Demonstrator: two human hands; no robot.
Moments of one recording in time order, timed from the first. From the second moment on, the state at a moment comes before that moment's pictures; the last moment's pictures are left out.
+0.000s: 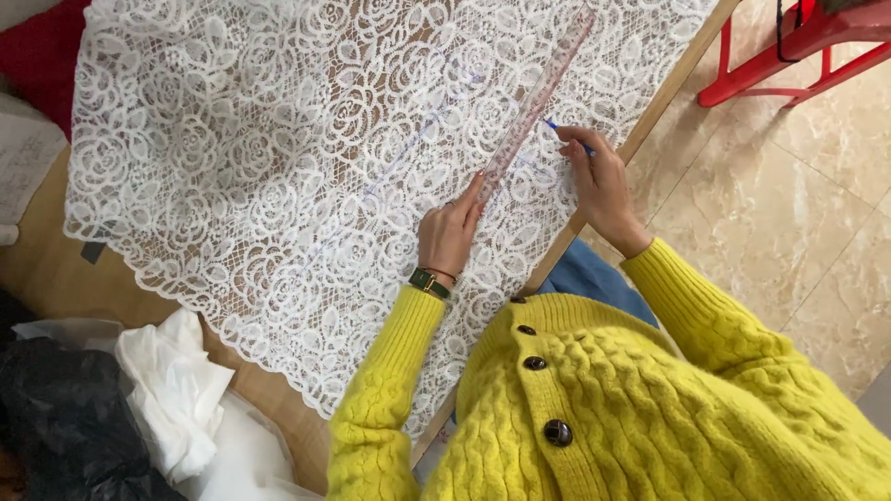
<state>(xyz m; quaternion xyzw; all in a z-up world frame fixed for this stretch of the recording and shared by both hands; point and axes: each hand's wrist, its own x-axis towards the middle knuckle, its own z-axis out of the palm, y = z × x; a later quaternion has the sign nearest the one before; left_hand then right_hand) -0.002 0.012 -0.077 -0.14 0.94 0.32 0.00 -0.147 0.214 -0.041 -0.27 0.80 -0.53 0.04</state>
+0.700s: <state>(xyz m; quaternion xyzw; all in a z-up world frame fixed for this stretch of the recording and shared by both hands) -0.004 -0.002 -0.080 -0.12 0.94 0.33 0.01 -0.151 0.207 -0.044 -0.32 0.82 -0.48 0.02</state>
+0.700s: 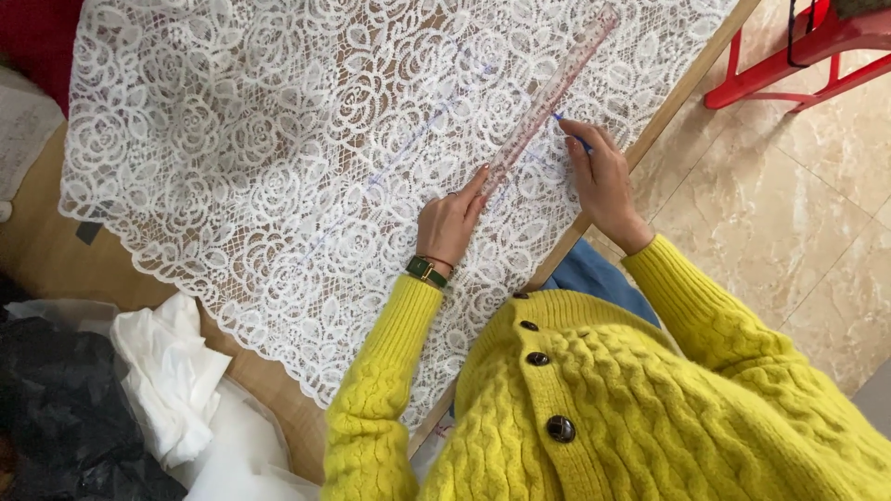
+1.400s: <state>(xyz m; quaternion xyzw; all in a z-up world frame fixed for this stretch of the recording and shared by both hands) -0.006 0.005 -0.112 -0.12 0.95 0.28 -0.02 -0.189 0.199 -0.039 -0.27 0.83 -0.49 0.00</state>
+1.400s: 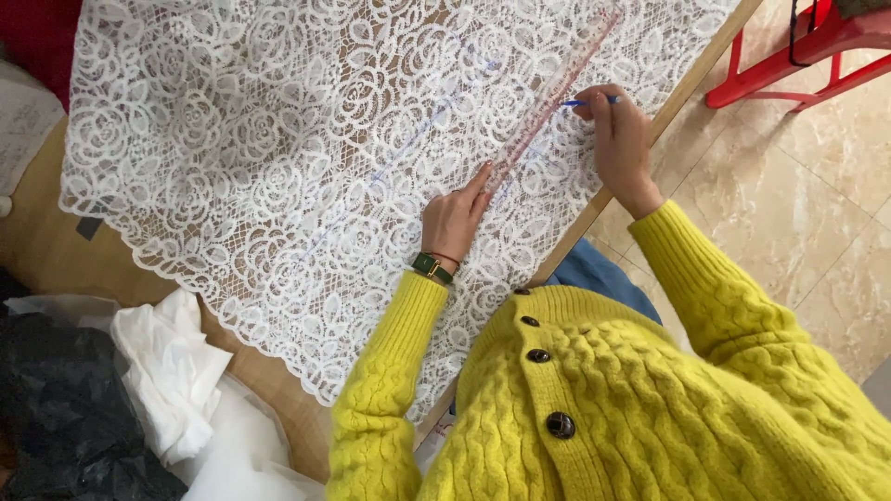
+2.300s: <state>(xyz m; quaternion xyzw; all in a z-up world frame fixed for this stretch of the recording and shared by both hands) 0.009 0.016 -0.093 -0.14 0.95 0.28 -0.03 -0.125 0.204 -0.044 -0.40 0.81 -0.42 -0.03</state>
